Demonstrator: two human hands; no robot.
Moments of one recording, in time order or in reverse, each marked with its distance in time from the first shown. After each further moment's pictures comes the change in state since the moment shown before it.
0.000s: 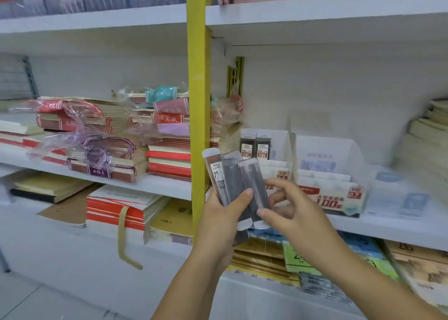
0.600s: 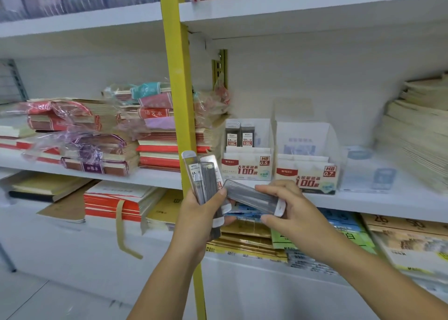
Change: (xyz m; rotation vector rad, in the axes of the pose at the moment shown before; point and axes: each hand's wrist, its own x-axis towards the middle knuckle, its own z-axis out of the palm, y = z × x) left_hand -0.012 -0.010 -0.018 0.127 0.063 0.034; right_hand -0.029 0.022 -0.021 -0.080 -0.144 0.033
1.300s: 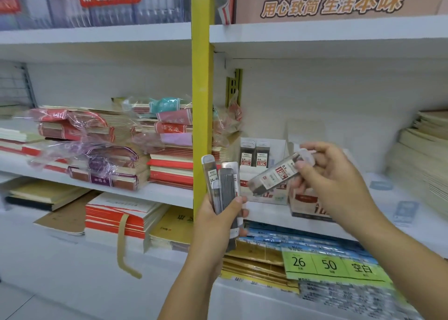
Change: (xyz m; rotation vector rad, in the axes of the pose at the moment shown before) left_hand 0.013 0.015 0.004 -0.078 -0.009 0.035; right_hand 0.049 -0.052 -0.044 0.212 0.356 -0.128
